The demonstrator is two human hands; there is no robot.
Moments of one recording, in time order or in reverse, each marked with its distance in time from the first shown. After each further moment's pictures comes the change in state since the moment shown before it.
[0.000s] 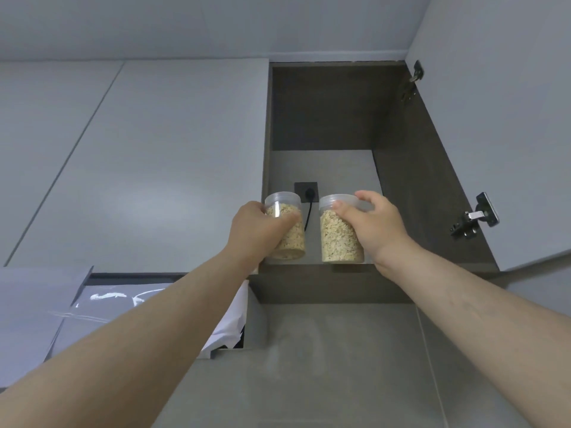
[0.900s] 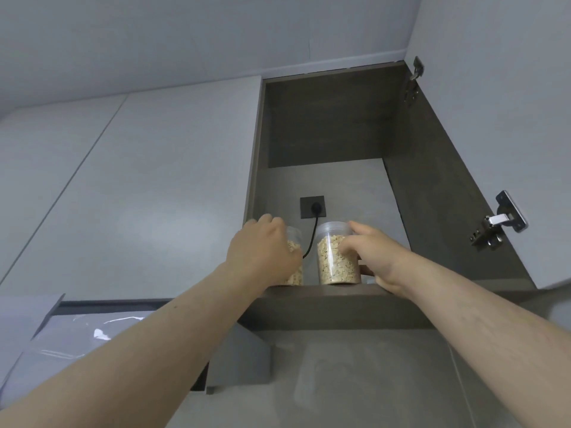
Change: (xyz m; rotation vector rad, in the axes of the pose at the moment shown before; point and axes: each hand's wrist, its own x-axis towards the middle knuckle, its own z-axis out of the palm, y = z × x) left_hand 0.018 -0.001 0.046 1.005 0.028 0.360; right_hand 0.052 0.056 -0.020 0.033 -0.432 0.171
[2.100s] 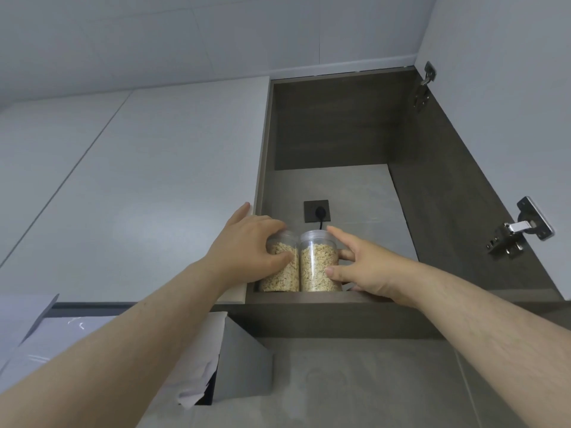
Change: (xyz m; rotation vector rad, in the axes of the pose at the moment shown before) left_hand 0.012 -0.055 0.003 -0.144 0.049 0.265; right_hand -0.002 -0.003 0.018 -0.345 -0.170 -0.074
